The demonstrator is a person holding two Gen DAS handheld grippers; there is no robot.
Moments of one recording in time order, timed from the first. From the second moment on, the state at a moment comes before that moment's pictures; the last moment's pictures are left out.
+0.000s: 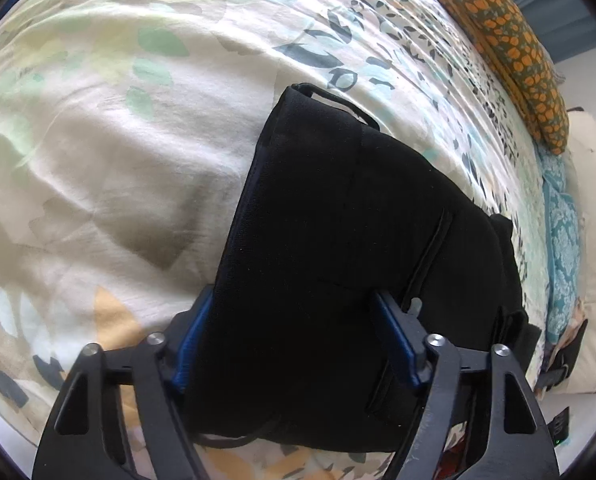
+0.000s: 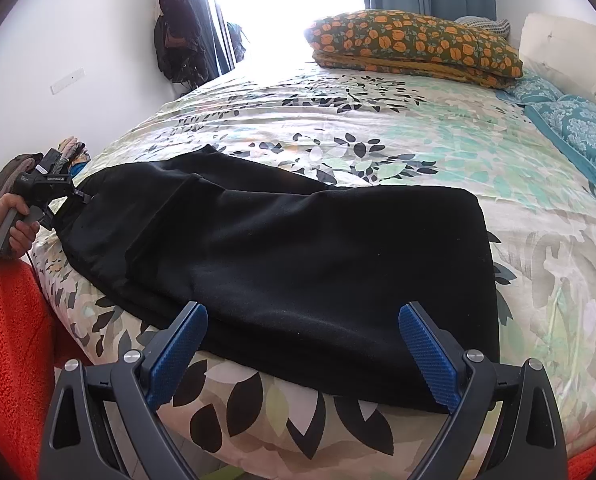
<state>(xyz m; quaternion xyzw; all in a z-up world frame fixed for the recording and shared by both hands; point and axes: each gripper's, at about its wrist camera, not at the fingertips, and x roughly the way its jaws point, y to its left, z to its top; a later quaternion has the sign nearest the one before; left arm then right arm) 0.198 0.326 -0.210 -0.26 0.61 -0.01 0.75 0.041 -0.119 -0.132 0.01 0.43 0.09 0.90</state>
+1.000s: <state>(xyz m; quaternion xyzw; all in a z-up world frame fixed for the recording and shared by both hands) 0.158 -0.071 -0.141 -0.14 0.56 -0.26 0.77 0.033 -0.218 -0.104 0.23 0.36 0.02 0.90</state>
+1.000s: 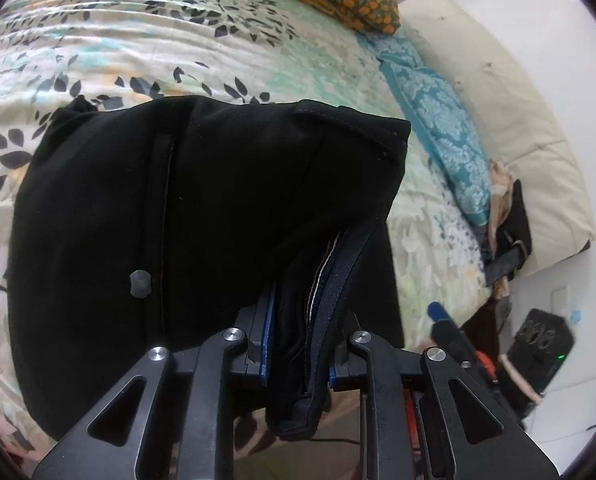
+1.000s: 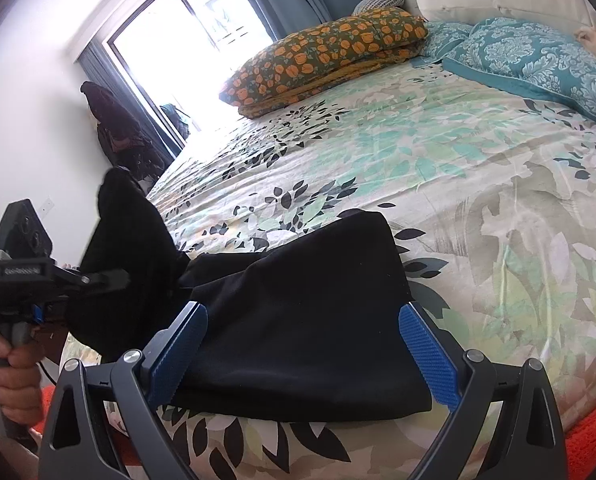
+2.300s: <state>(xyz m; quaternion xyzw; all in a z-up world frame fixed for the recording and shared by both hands) 0.106 0.109 -0.157 -0.20 0.49 -0.11 0.84 0.080 -0.259 -0.138 0.36 0.49 0.11 0.79</state>
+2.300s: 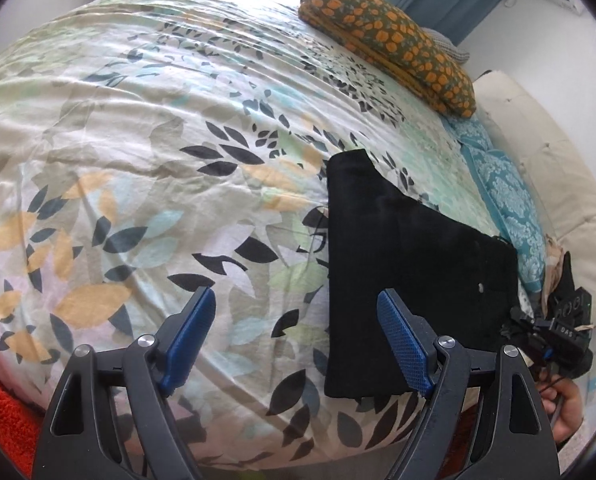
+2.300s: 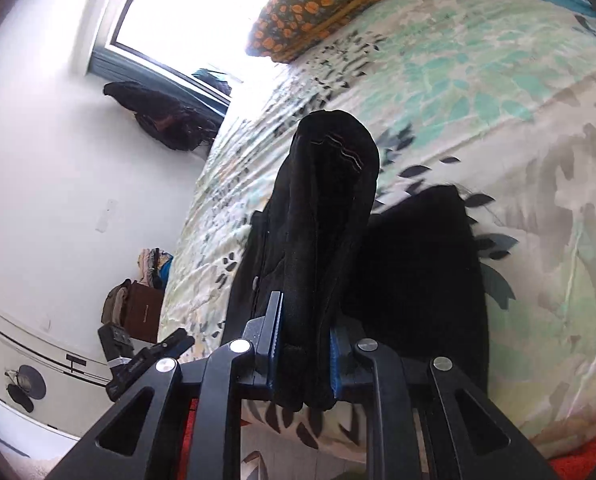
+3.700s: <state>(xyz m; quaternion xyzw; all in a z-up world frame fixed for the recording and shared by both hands) 0.242 -0.061 -0.195 0.01 0.49 -0.11 0.86 0.154 -0.185 -0.142 0.03 0.44 0.08 0.90</state>
